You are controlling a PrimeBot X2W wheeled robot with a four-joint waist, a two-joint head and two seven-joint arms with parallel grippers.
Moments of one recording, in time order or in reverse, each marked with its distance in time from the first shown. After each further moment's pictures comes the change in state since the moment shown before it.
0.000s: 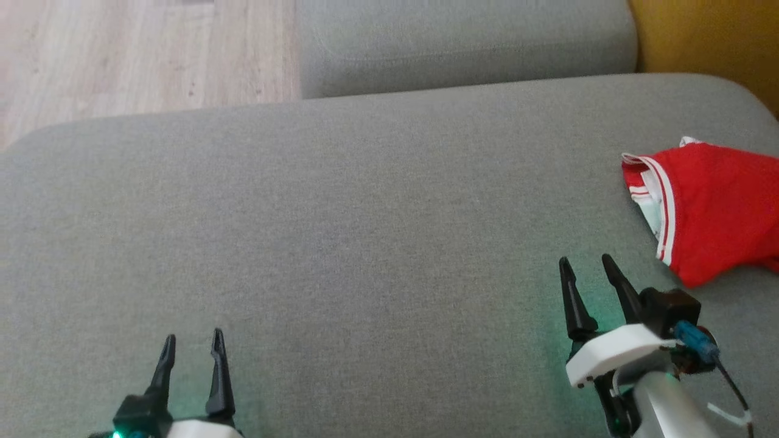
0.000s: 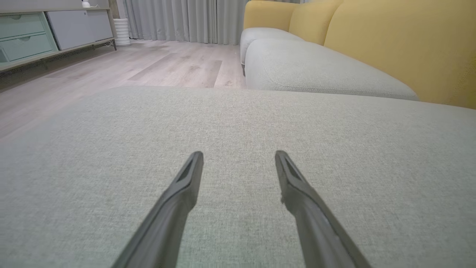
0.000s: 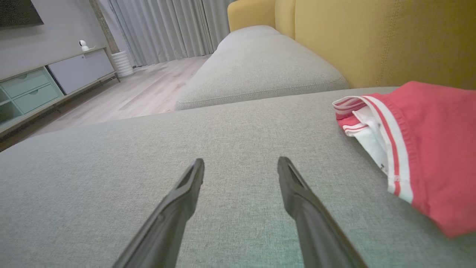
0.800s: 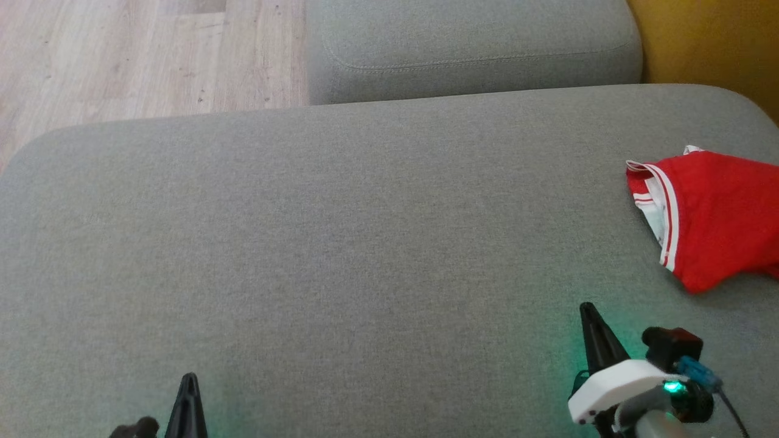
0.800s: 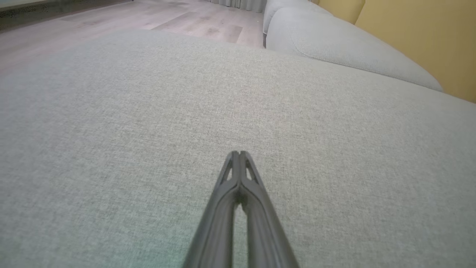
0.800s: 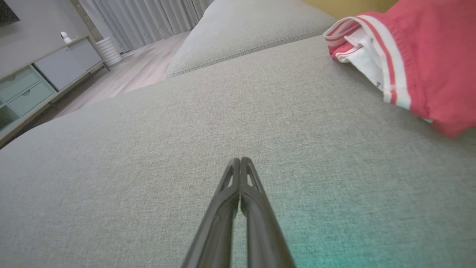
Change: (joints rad) left arm 0.050 -0.002 0.007 0.080 -0.130 -0.002 0.034; right arm 0.079 0.005 0.007 0.056 0.114 0.000 0.030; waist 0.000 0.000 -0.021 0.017
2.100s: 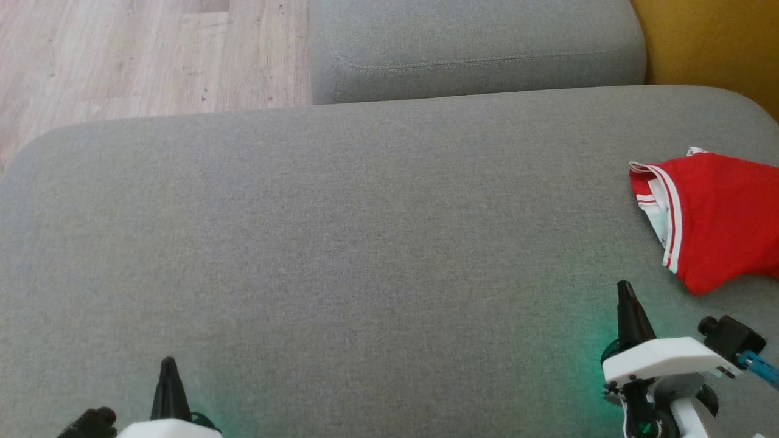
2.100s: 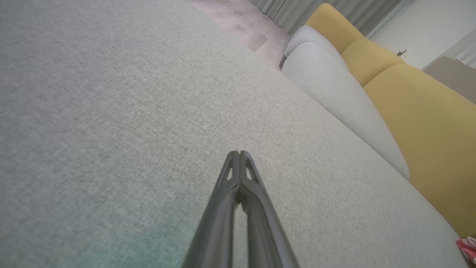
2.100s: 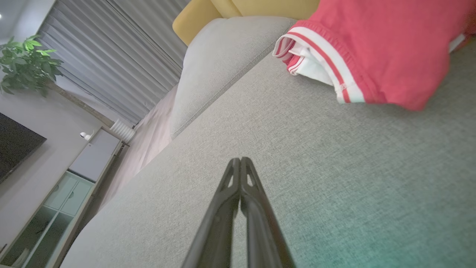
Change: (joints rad) left arm -0.033 0.000 0.019 -0.060 -0.430 -0.029 0.107; right arm 0.000 0.001 -0.075 -0.112 0.427 0.000 0.107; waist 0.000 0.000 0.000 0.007
